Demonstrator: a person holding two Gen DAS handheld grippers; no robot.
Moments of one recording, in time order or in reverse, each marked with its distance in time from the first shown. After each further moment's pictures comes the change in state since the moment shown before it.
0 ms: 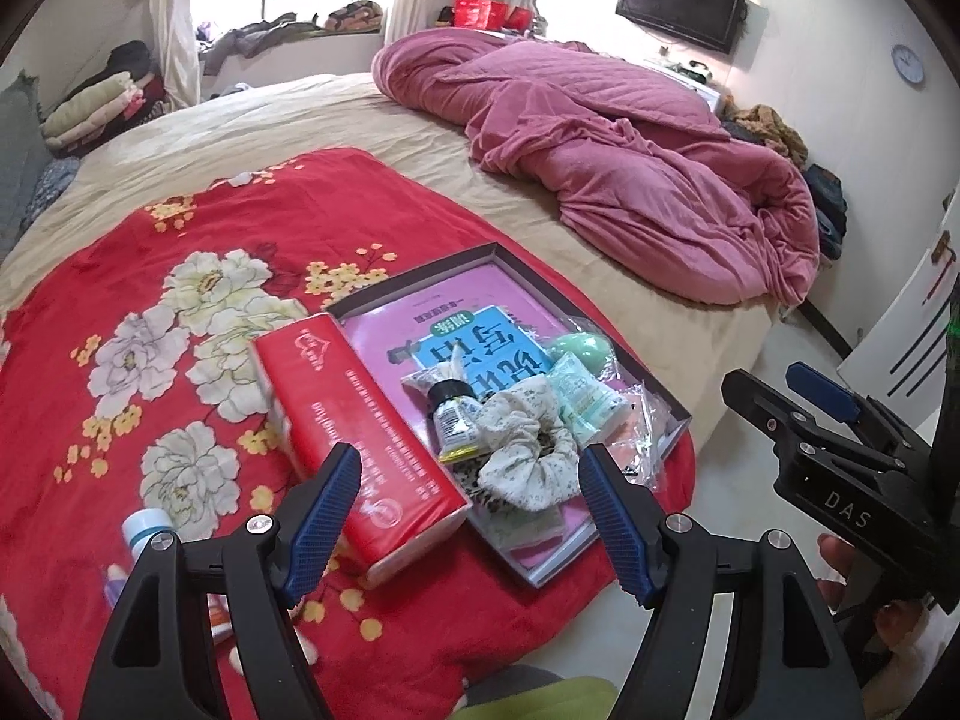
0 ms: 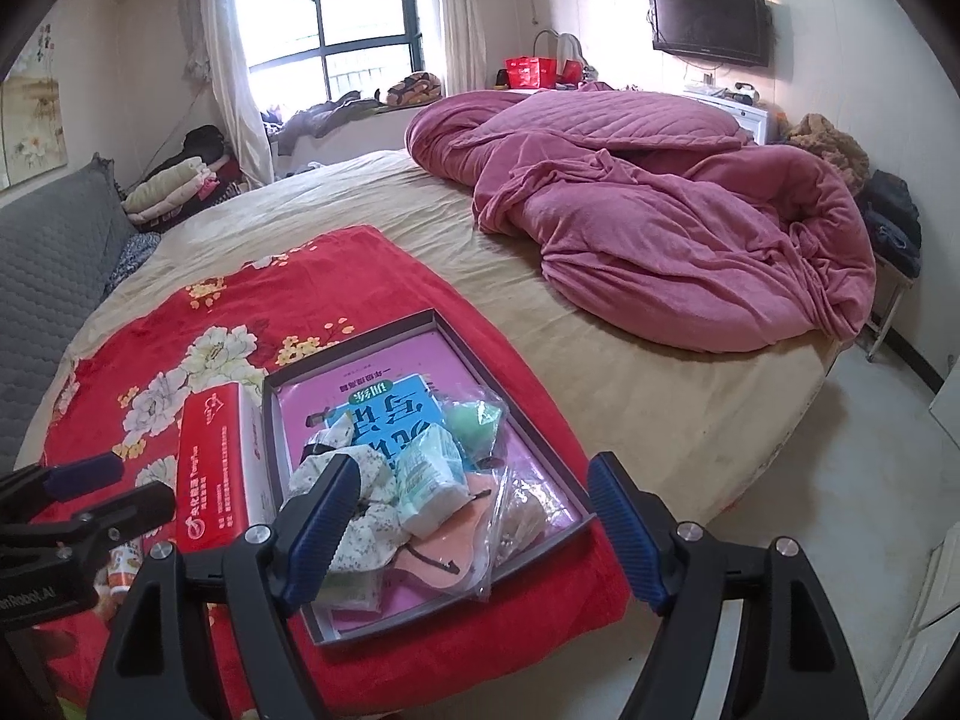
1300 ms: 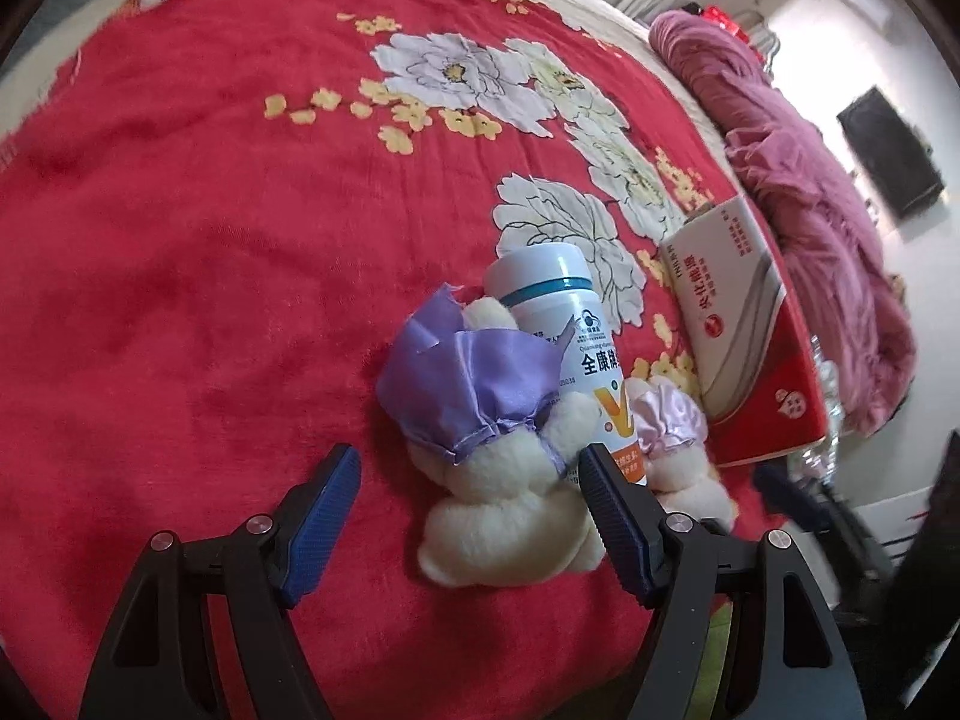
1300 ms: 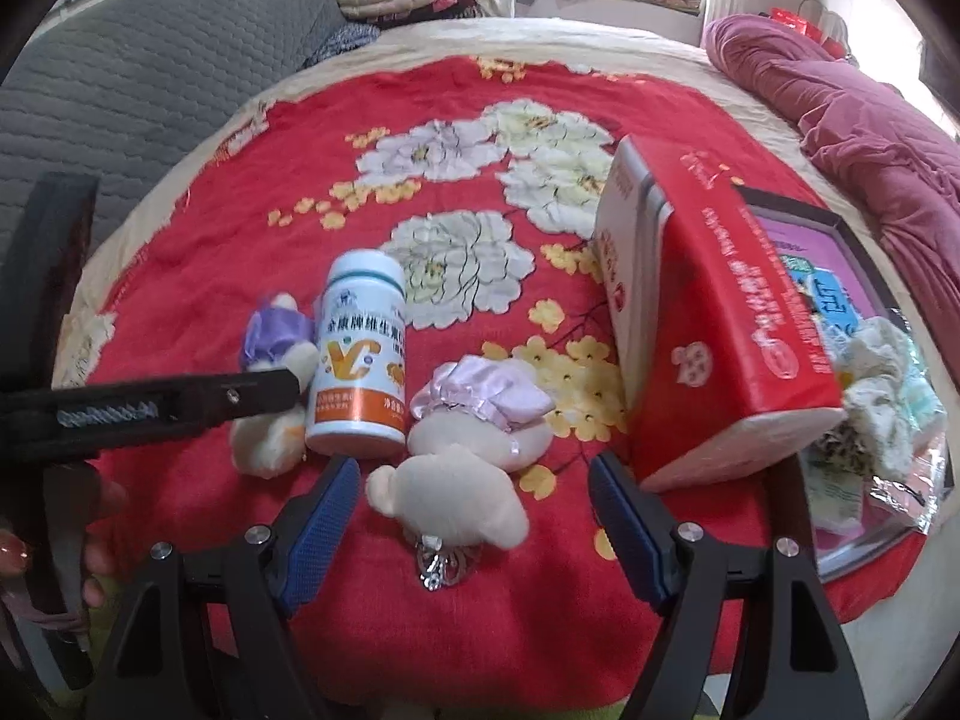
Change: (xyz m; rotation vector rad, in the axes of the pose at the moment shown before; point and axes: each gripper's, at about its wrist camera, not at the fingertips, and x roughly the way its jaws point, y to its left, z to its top) left arm 0.021 0.272 -0.153 -0.581 0.172 0.005; right arm 0.066 0.269 -0.119 -0.411 0.322 0.336
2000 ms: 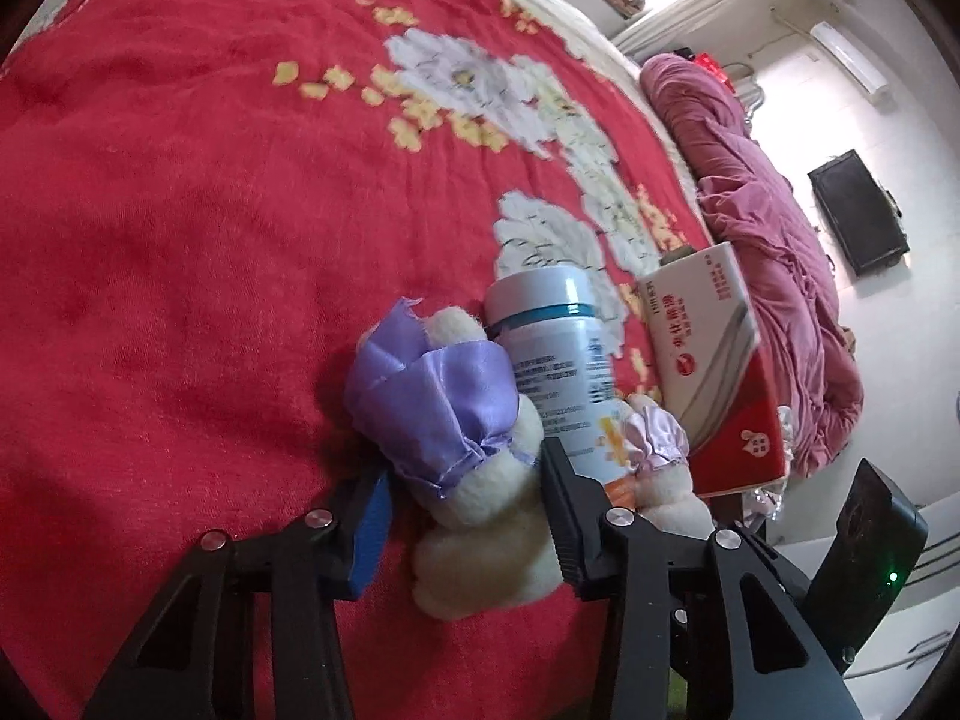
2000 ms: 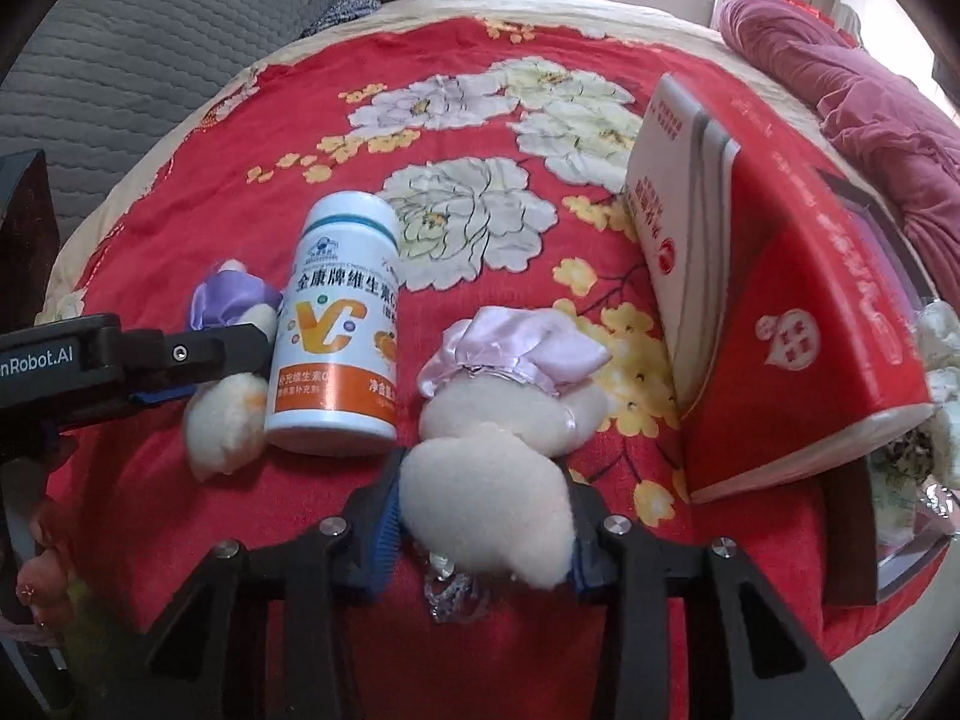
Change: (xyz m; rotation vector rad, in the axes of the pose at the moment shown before) left arm 0.008 0.018 0.003 -0.083 -0.047 -0.147; right arm 0.037 0.005 -0.003 -0.006 0.038 -0.003
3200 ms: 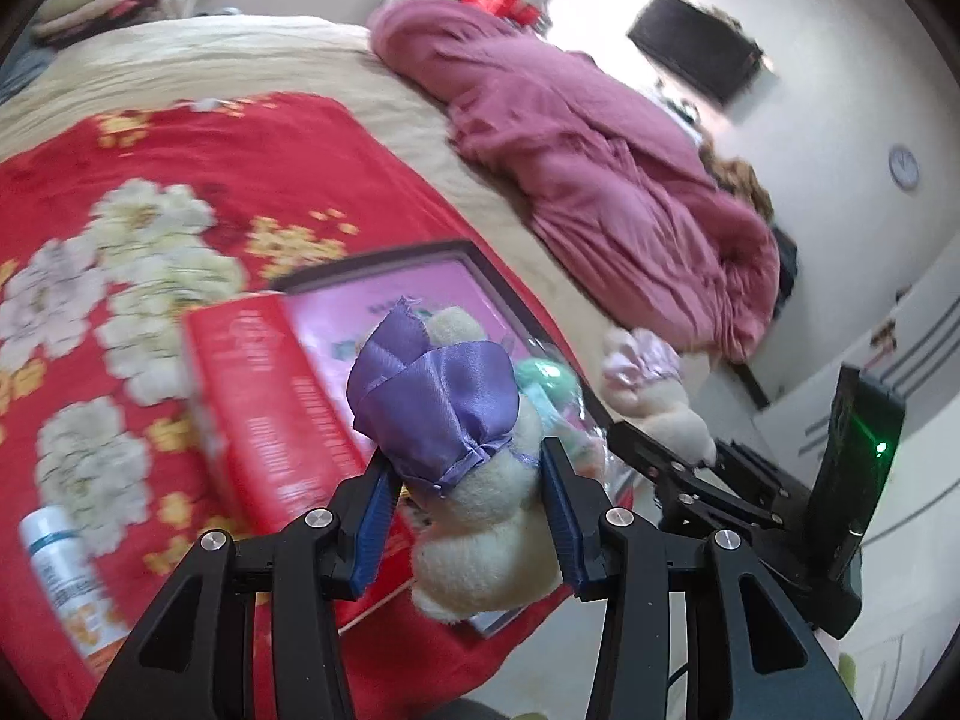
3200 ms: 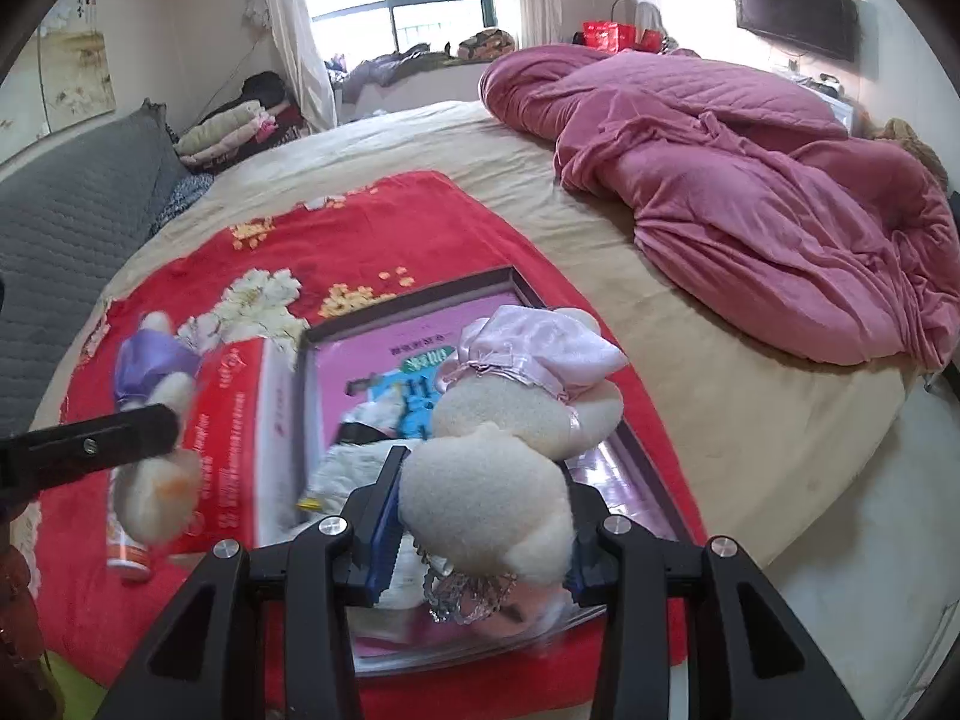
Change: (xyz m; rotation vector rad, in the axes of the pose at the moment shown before) left arm 0.063 -0.318 -0.009 0.518 0.059 -0.098; right arm -0.137 -0.269 0.000 0.312 -0.259 -0.169
